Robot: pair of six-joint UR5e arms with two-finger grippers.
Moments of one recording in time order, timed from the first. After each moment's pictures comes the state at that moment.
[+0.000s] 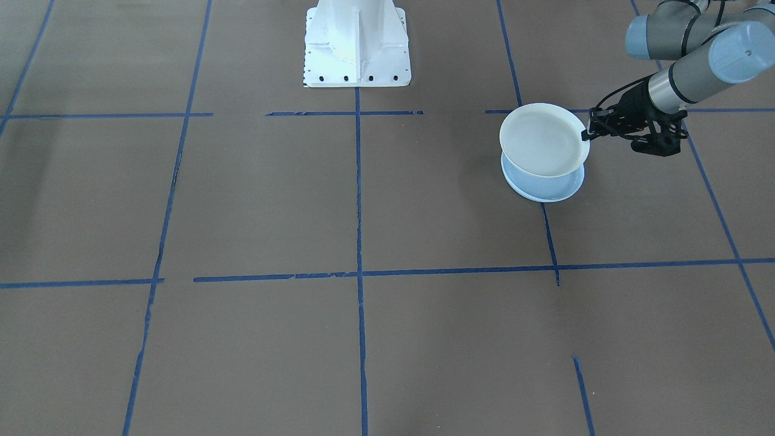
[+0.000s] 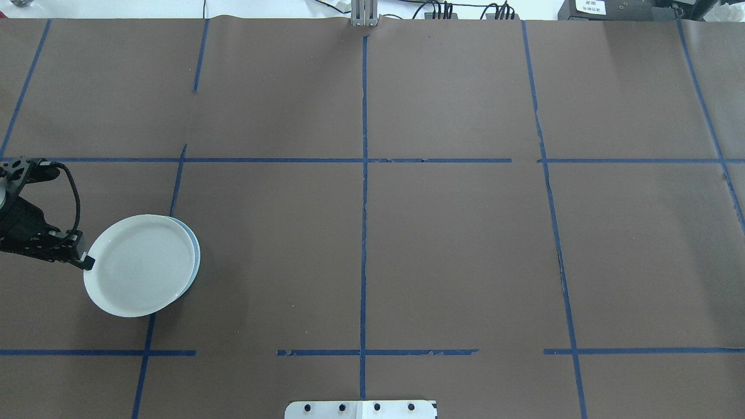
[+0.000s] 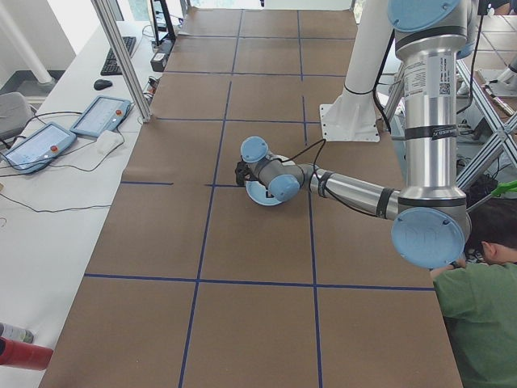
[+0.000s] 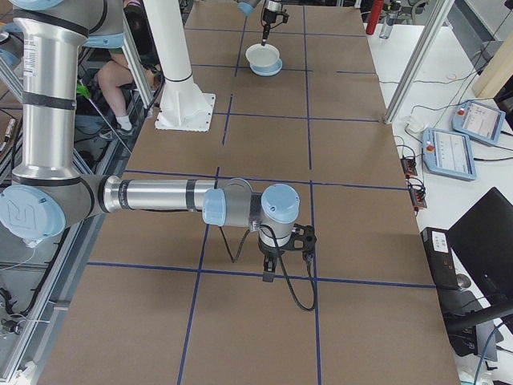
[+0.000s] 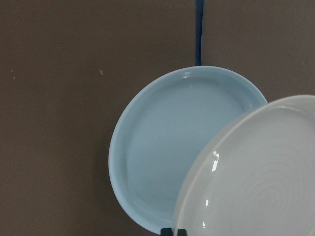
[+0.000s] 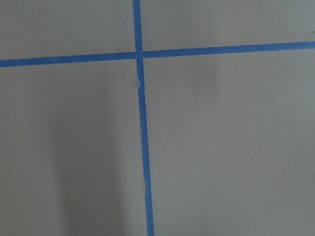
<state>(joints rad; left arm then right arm) -0.91 -1.47 -1.83 -2.06 -2.50 -0.89 1.56 -1.69 1.73 -1.64 2.31 0.06</state>
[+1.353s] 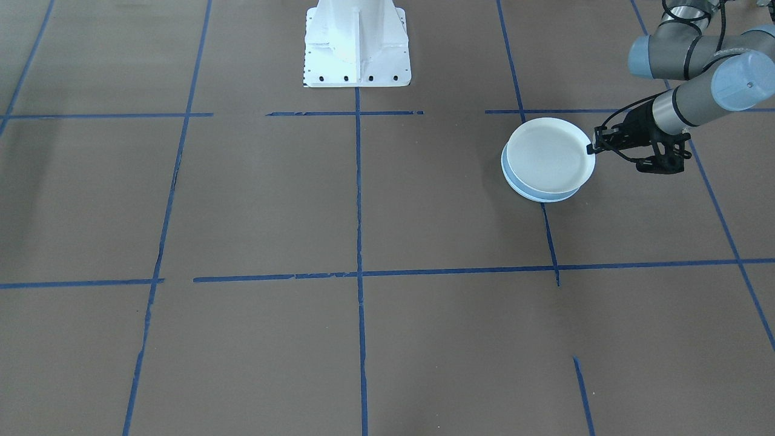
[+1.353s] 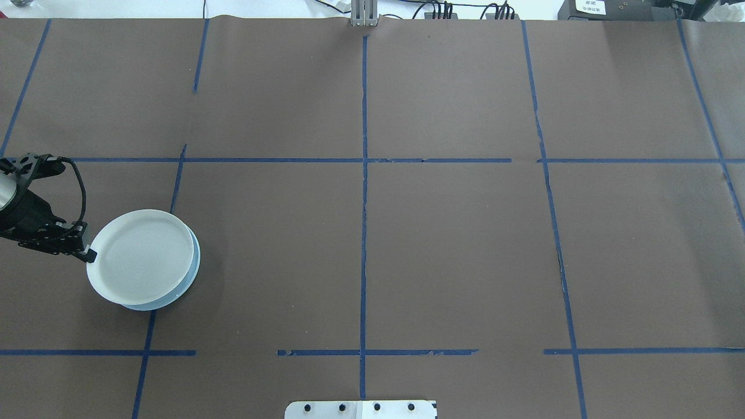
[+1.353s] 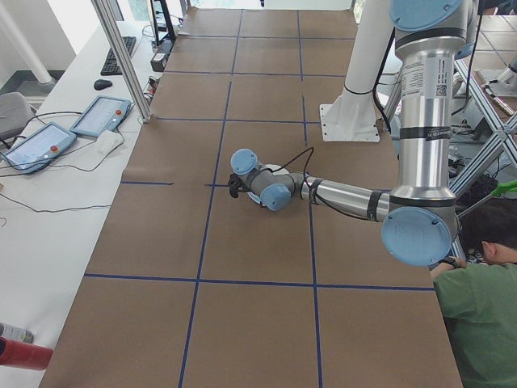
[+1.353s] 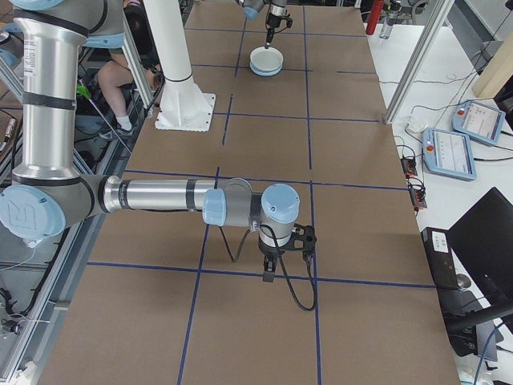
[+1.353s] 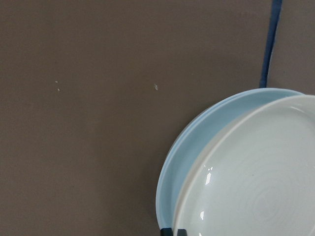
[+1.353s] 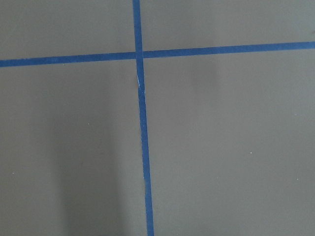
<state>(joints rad) -0.92 -1.53 -1.72 -2.06 -2.52 -0.89 1.56 -1.69 1.73 -1.64 2.31 0.06</state>
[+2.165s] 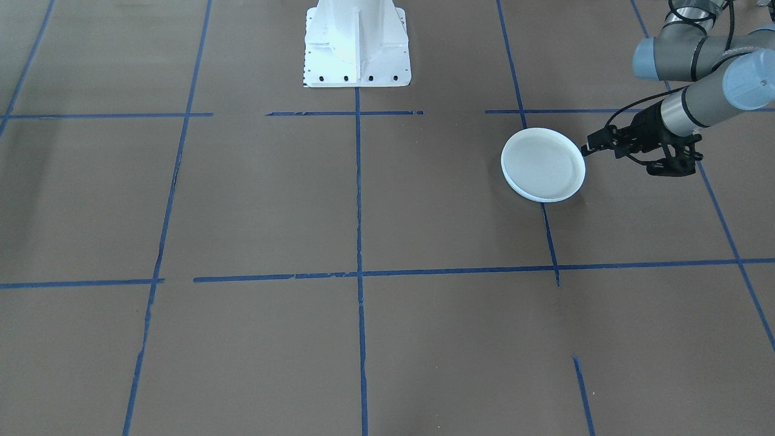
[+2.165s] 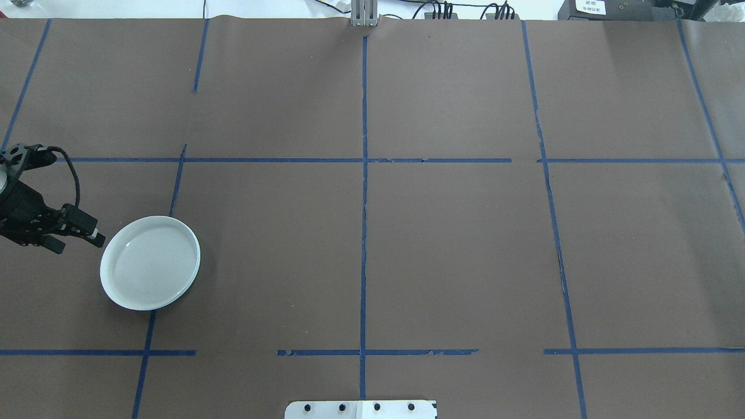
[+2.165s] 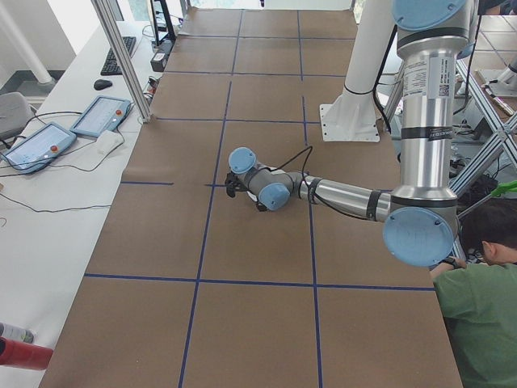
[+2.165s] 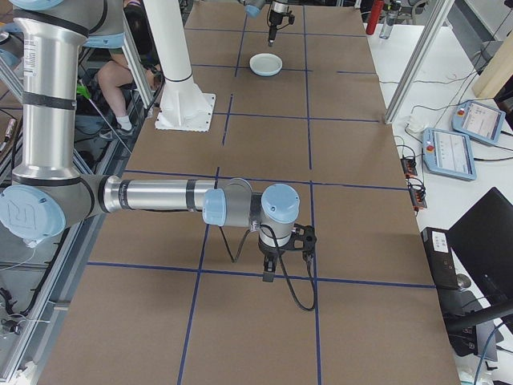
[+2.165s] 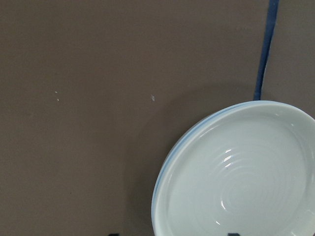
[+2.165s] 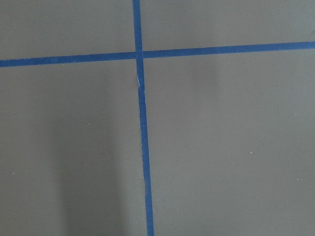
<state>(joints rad) -0.99 -1.52 -1.74 -2.06 -2.51 -0.87 1.56 -1.69 1.73 -1.64 2.31 0.06</state>
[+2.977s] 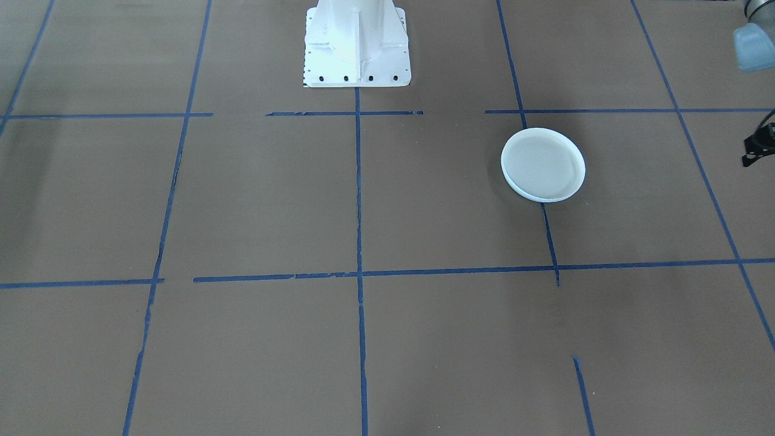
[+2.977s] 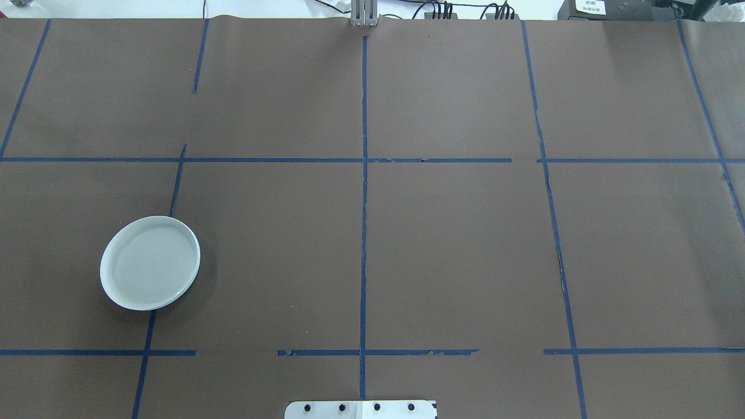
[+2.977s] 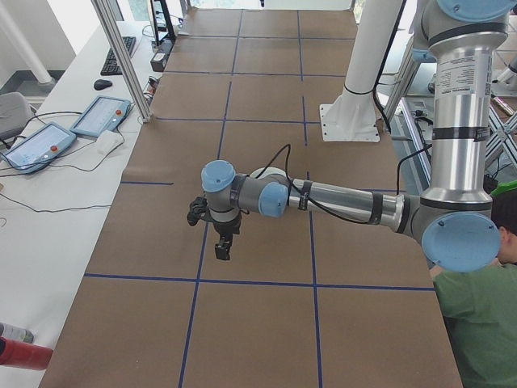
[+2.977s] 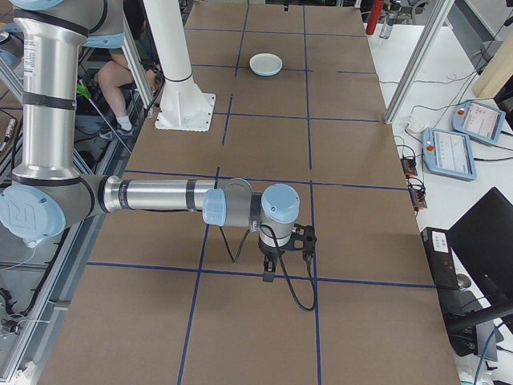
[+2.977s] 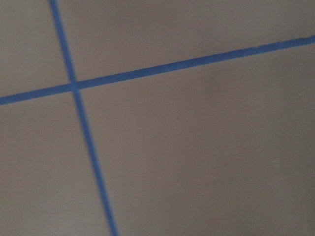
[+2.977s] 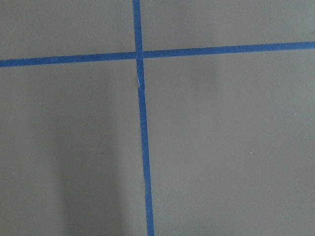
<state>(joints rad) -1.43 -1.56 -1.74 -1.50 -2.20 0.05 1.56 -1.69 1.73 -1.64 2.31 0.06</state>
